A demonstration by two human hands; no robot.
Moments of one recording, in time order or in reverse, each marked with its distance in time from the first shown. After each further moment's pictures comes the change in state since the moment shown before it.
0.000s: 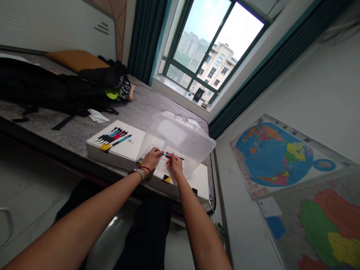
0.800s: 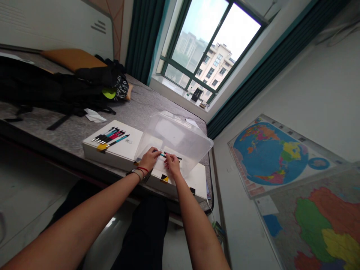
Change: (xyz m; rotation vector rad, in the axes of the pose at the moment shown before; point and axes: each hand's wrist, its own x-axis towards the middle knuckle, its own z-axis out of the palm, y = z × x) left_hand -0.004 0.003 -0.001 -0.005 0.018 0.009; right_hand 0.000 0.004 -0.001 -0.090 -0.012 -0.054
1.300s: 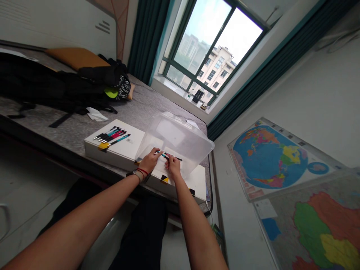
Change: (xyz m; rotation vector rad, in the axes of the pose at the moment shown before) left_hand -0.009 0.003 -0.001 0.127 -0.037 0.086; right_hand 0.001 0.000 0.001 -0.025 0.018 0.023
